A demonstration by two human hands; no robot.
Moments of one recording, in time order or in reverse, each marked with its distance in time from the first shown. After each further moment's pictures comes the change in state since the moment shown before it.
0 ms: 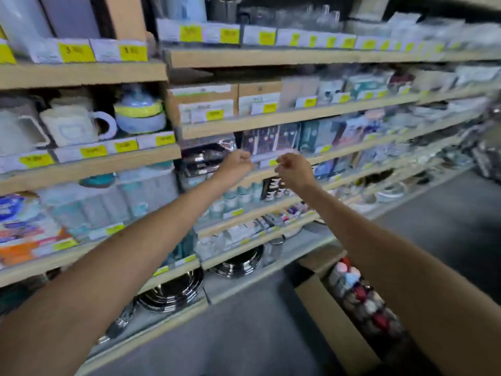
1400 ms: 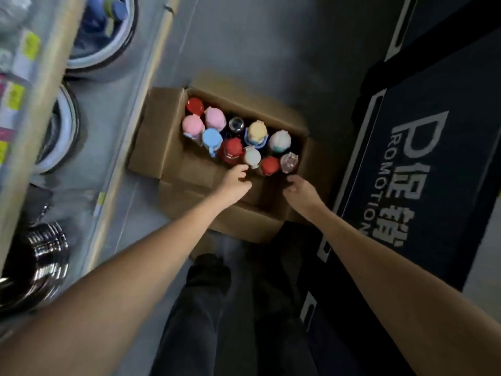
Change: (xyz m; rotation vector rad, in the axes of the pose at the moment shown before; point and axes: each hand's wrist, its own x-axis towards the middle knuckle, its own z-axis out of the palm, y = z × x) left_hand 0.105 -0.195 0.856 0.235 -1.186 -0.482; right_hand -0.132 0.792 -0.102 0.181 -0.087 1.435
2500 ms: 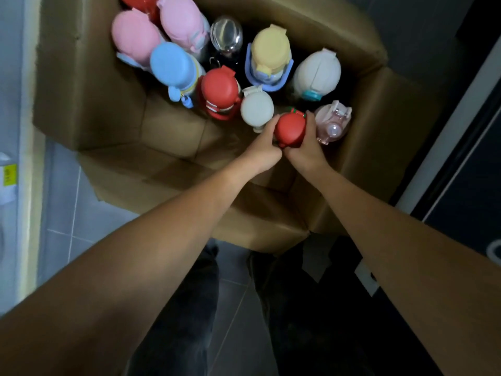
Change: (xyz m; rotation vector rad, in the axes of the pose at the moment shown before) left_hand 0.266 -0.106 0.125 -0.101 -0.160 -0.060; right_hand 0.284 0.111 0.120 0.323 -0.053 -0.053
